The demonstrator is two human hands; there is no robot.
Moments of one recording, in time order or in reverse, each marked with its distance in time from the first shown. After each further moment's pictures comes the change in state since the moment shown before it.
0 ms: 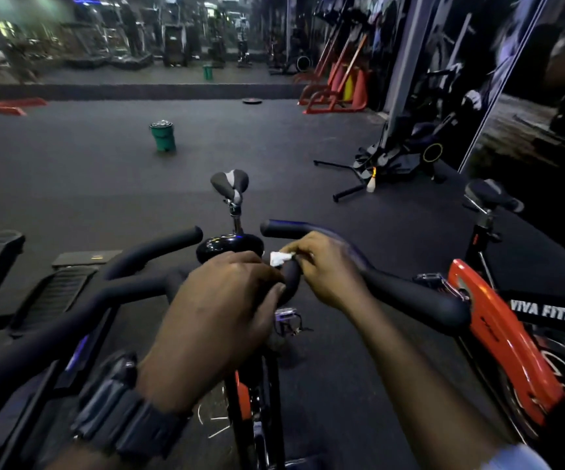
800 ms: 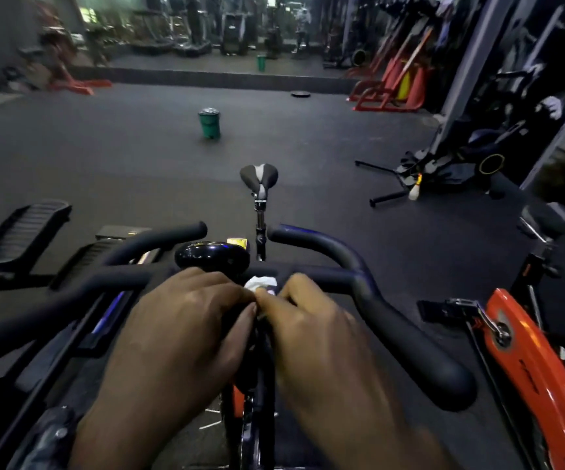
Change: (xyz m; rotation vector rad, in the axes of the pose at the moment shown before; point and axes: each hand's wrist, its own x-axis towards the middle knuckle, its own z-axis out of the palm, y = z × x) left_hand -0.001 0.025 0.009 0.099 0.129 -0.178; right_hand -0.065 -0.055 -0.041 -0.216 -0.028 -0.237
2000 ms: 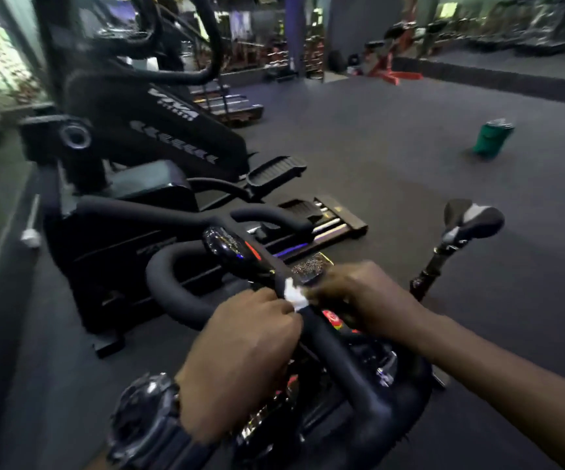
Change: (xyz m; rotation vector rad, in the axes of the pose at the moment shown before) left_hand 0.086 0.076 0.112 0.518 -0.252 -0.669; right_hand 0.209 0.177 0.103 0.477 -0.567 -1.176
